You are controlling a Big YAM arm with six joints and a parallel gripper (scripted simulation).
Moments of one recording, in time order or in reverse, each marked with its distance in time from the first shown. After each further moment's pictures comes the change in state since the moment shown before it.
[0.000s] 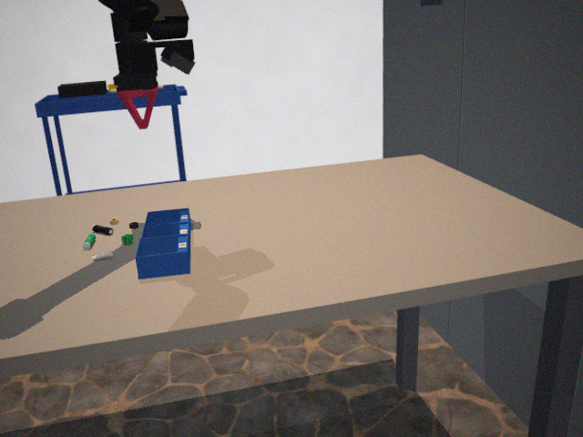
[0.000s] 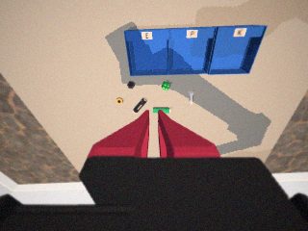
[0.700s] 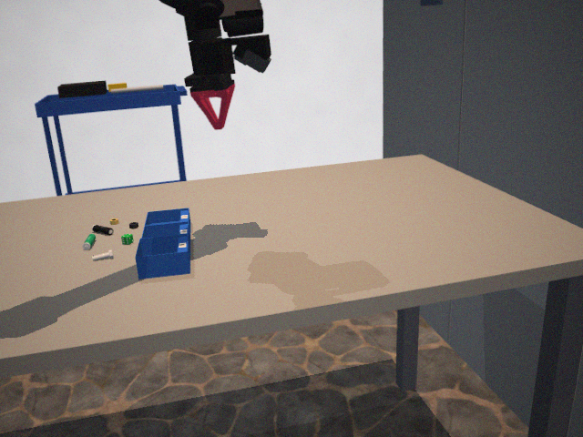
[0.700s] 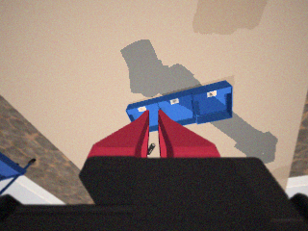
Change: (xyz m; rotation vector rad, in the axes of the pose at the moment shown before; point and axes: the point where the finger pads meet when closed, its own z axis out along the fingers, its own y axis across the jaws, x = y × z) arm -0.138 -0.049 0.002 -0.035 -0.058 0.262
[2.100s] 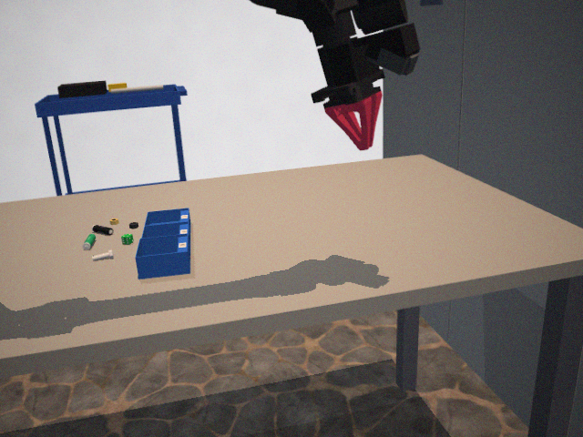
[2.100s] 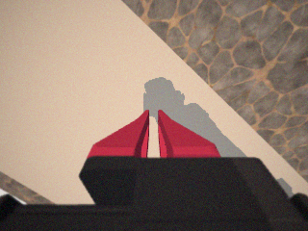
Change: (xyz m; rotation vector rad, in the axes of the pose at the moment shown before) arm -0.257 -0.162 0.007 0.012 -0.212 0.488
